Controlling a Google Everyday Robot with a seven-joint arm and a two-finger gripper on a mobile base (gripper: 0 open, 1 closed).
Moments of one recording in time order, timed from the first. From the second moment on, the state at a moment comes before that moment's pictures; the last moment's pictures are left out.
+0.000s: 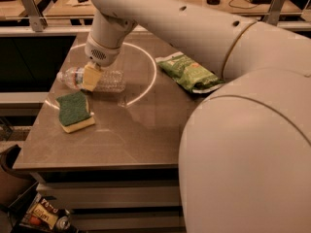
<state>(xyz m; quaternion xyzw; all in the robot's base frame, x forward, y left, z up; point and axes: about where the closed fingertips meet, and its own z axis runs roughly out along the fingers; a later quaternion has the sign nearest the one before) 0.628 0.173 0.842 -0.63 0.74 0.15 0.19</state>
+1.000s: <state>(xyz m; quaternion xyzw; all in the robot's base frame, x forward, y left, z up) 0.627 0.174 0.841 -0.63 0.74 0.15 0.19</state>
